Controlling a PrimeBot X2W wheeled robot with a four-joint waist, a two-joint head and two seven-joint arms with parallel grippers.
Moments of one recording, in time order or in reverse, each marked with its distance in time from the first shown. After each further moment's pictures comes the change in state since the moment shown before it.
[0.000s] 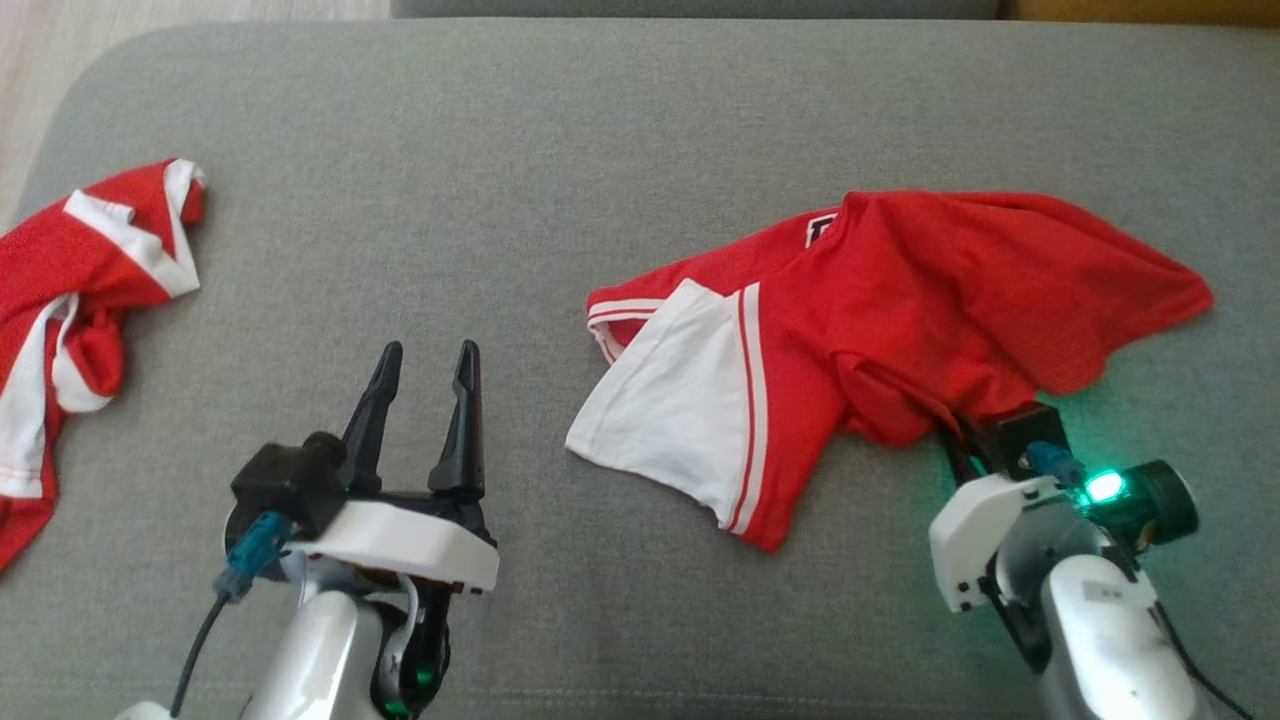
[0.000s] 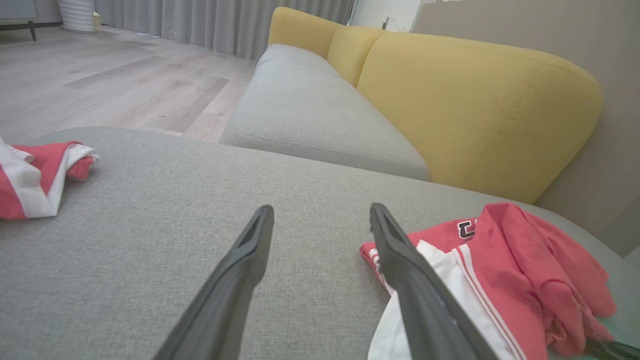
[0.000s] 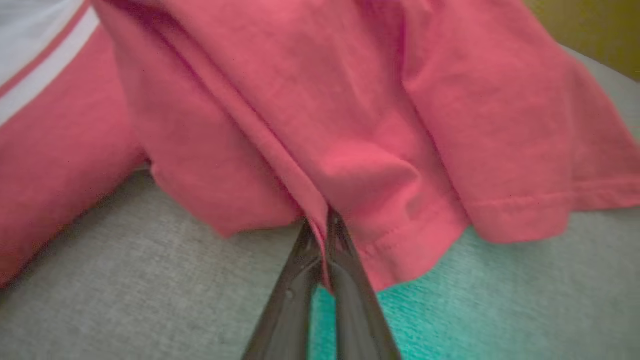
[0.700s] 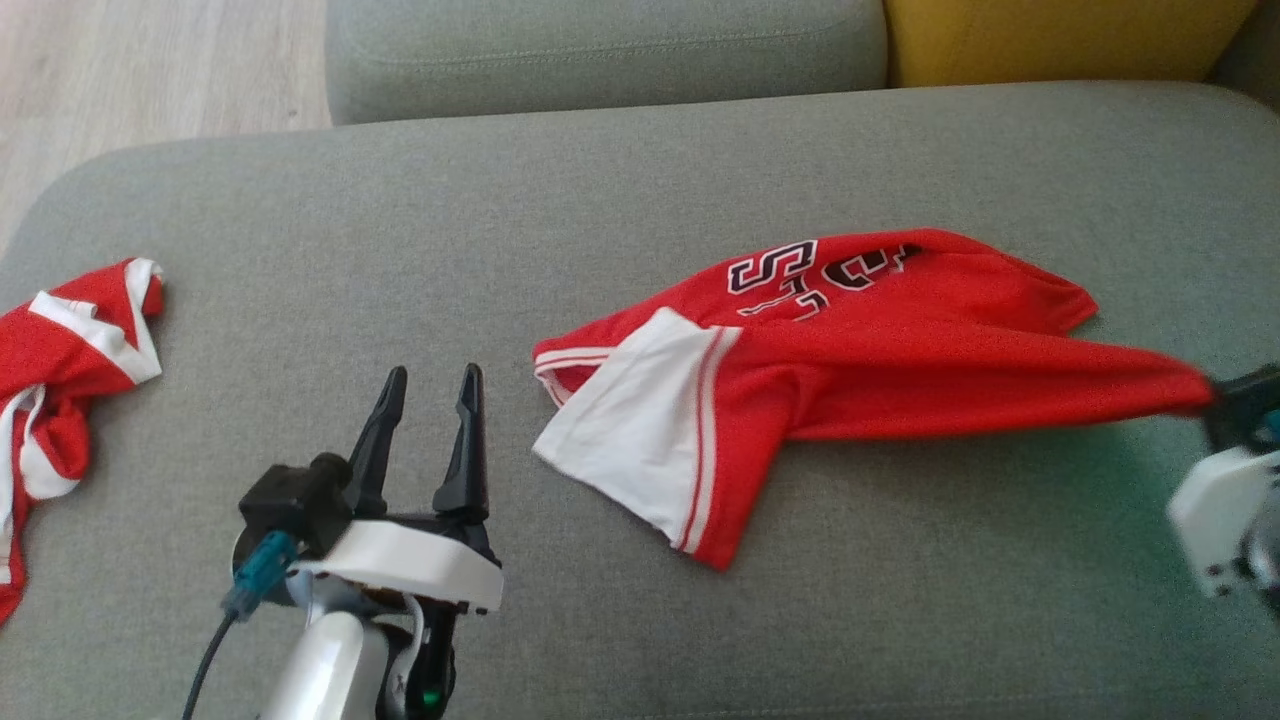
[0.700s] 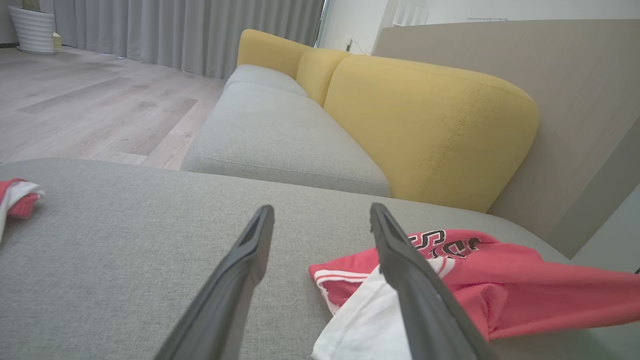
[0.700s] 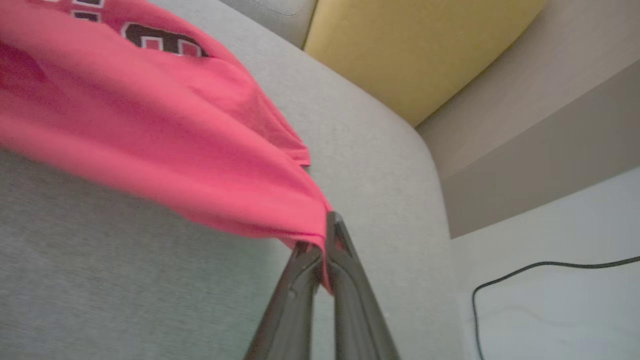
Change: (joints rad) left arm 0.027 0.000 -0.014 0.000 -0.015 0.024 0.000; right arm 0.127 -0.373 -0.037 -0.305 0.100 0.000 0.195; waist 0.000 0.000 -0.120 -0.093
